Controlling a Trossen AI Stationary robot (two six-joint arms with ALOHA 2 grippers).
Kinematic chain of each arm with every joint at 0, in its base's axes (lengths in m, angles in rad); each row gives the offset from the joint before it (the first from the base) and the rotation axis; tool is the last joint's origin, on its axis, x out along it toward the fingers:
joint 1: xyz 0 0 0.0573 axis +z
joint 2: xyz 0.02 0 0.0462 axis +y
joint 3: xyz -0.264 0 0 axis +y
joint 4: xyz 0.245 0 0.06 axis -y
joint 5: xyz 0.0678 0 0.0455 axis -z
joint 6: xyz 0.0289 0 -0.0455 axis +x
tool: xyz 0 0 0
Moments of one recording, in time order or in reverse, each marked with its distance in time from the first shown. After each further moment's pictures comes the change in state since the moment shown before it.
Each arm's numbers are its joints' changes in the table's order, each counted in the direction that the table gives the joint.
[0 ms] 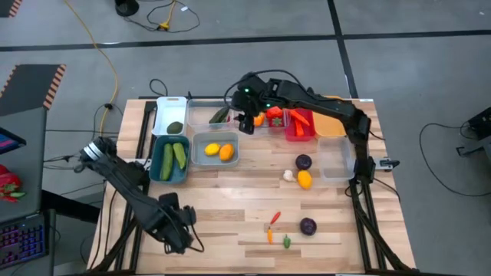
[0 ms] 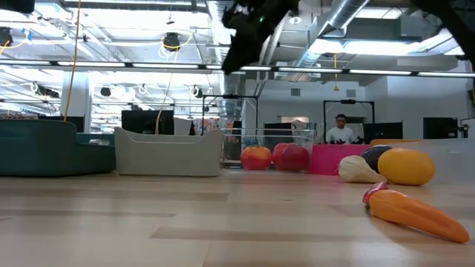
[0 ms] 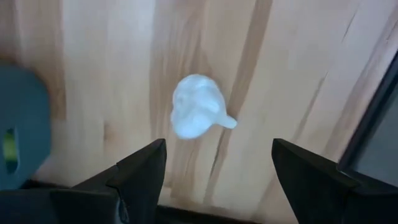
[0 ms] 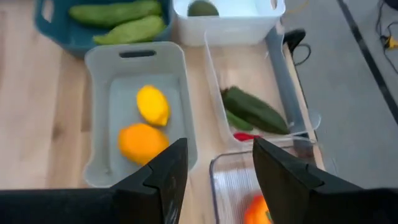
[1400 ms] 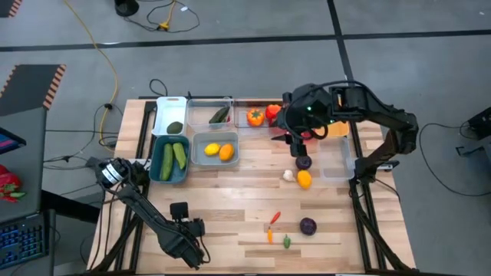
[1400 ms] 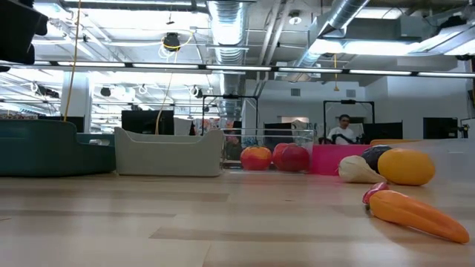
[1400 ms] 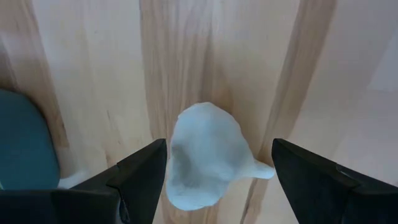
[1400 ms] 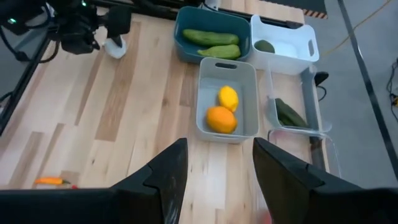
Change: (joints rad) left arm -0.039 0.288 0.006 0.045 -0.089 0.043; right arm 0.288 -0.421 0.001 -0.356 0.077 0.020
